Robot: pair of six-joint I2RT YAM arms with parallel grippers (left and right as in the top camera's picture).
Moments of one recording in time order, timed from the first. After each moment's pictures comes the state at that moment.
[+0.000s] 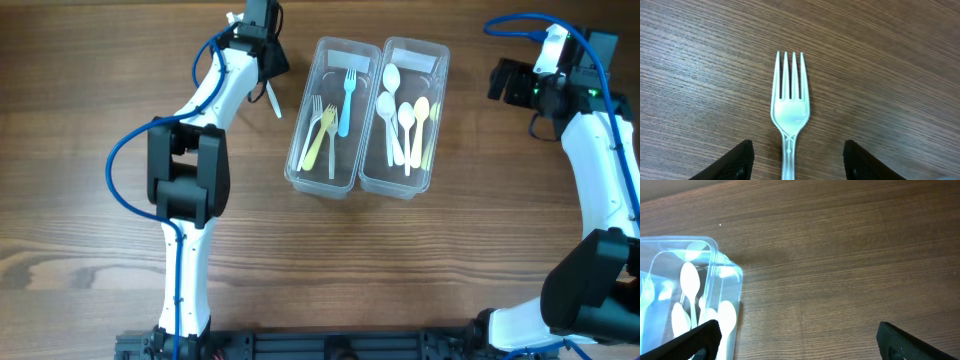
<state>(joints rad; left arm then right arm) -0.25 2.42 2.01 -0.64 -0.15 -0.59 -0.21 1.68 1.34 -0.53 -0.11 0.03</state>
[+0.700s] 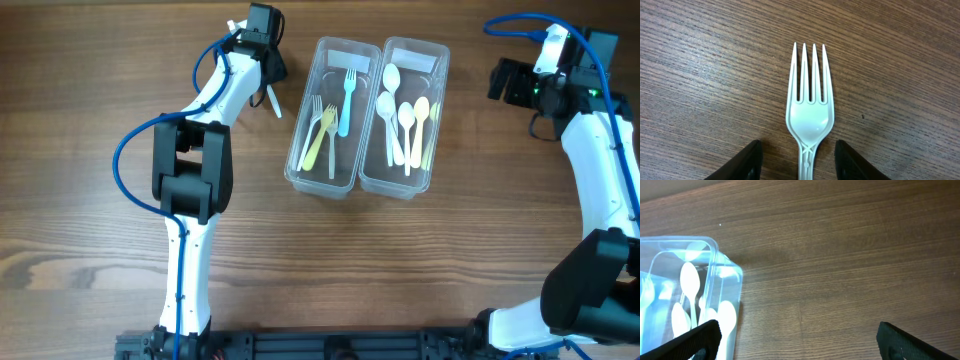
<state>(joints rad) -0.25 2.47 2.01 -0.64 -0.20 -0.59 -0.21 1.68 1.34 -0.53 -0.11 0.03</state>
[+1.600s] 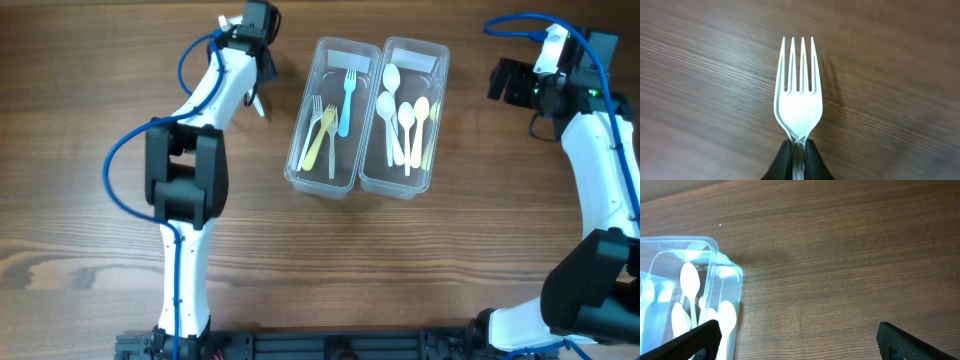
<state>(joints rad) -0.24 2.40 2.01 -0.75 -0.36 -0.54 -0.21 1.68 1.34 -0.53 -0.11 0.03</state>
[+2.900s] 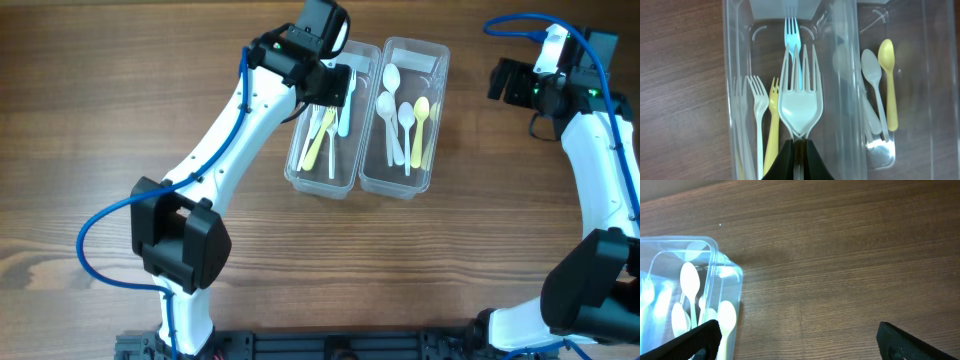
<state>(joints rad) -0.51 2.03 1.92 -0.96 0.05 -0.25 -0.21 1.68 1.34 -0.53 -0.11 0.03</state>
